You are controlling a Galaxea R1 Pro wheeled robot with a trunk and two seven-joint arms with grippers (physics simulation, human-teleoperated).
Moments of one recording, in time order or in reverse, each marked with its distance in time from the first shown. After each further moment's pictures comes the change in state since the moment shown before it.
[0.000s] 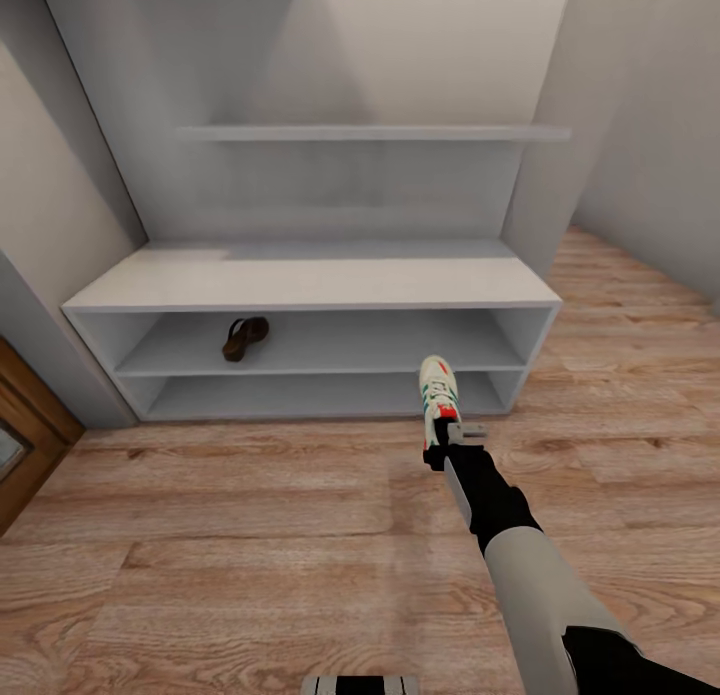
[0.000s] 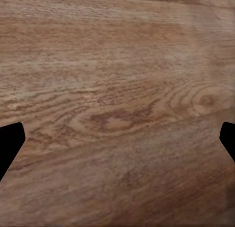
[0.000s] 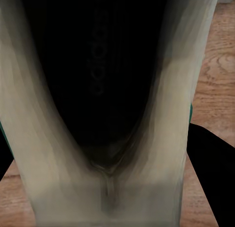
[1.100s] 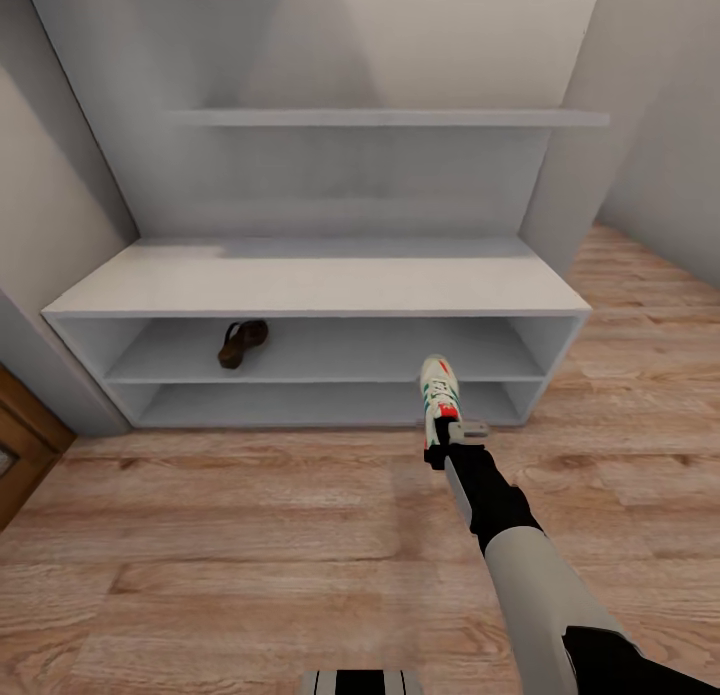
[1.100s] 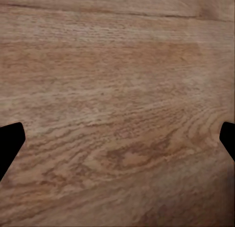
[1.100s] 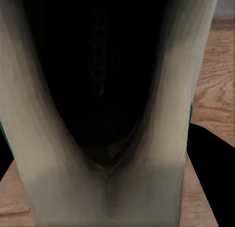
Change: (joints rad) left arm 0.000 0.002 0.001 0.000 0.000 0.002 0.001; right arm 0.000 0.000 -0.004 -0.004 0.004 0.001 -0.001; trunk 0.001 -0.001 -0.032
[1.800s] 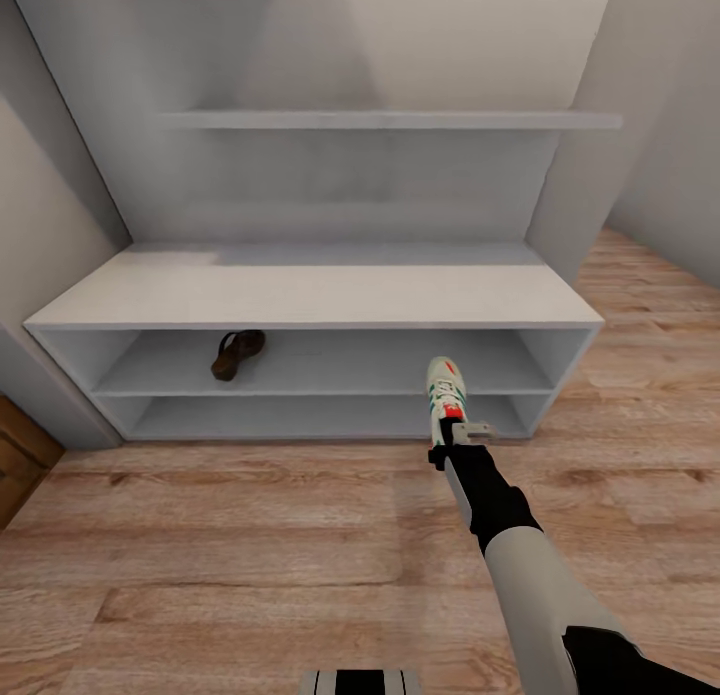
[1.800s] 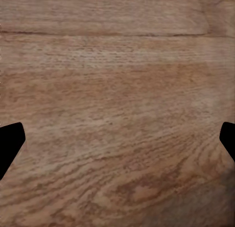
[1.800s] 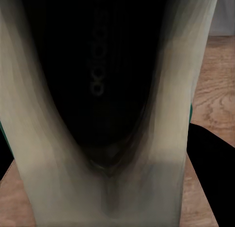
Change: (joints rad) left arm 0.000 0.003 0.000 0.000 0.000 0.001 0.000; right arm 0.000 0.000 0.000 0.004 0.000 0.000 -0.059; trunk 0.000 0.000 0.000
